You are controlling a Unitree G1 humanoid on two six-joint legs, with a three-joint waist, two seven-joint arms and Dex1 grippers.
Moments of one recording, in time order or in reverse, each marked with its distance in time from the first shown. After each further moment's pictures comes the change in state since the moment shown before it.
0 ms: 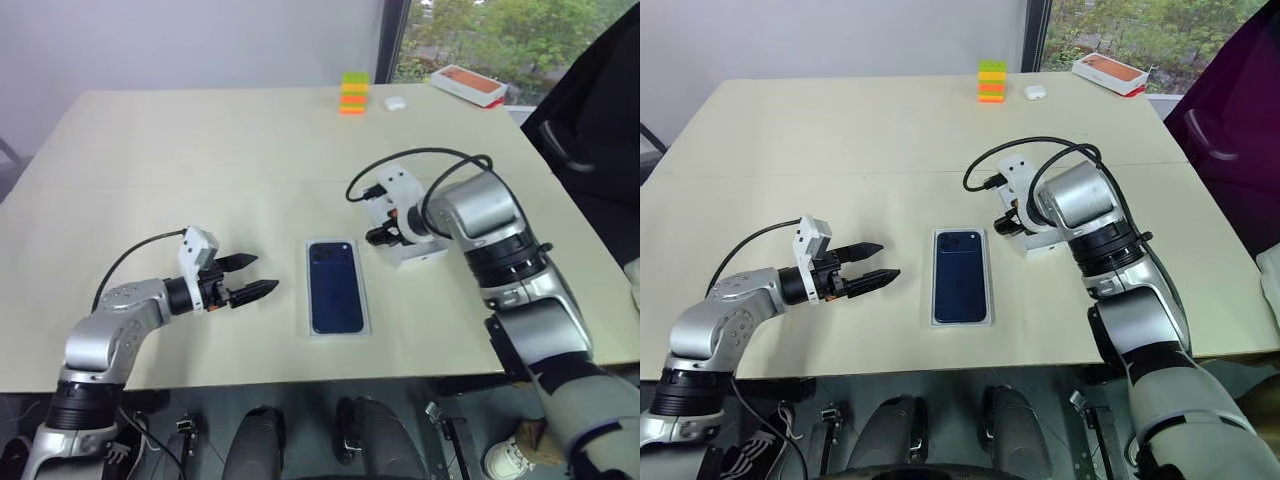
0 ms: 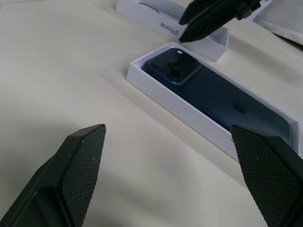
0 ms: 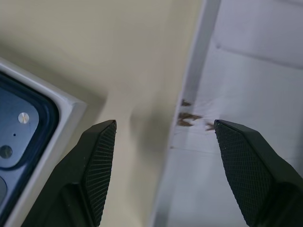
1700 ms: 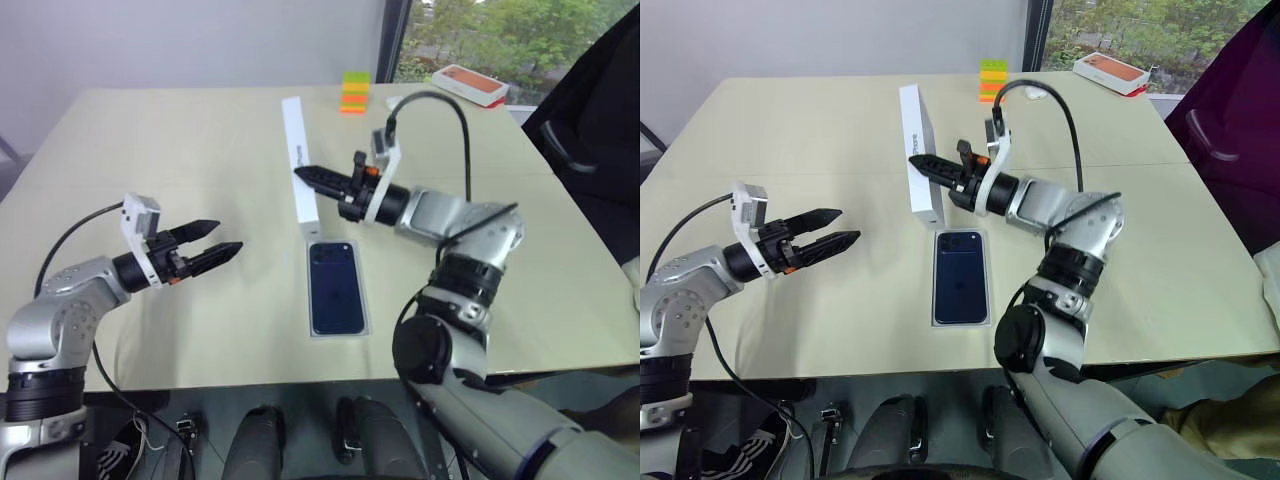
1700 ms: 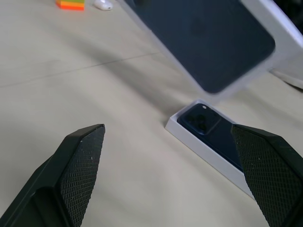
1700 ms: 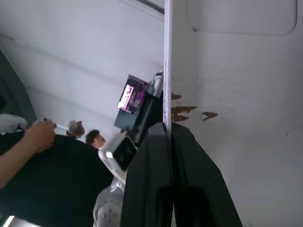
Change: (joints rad) left arm -0.052 0.117 0.208 0.046 -0.164 0.066 -0.024; right arm 0.084 0.567 -1.010 -0.181 0.788 0.117 -0.387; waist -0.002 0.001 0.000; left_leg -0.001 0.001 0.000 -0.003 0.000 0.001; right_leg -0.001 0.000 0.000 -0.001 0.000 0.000
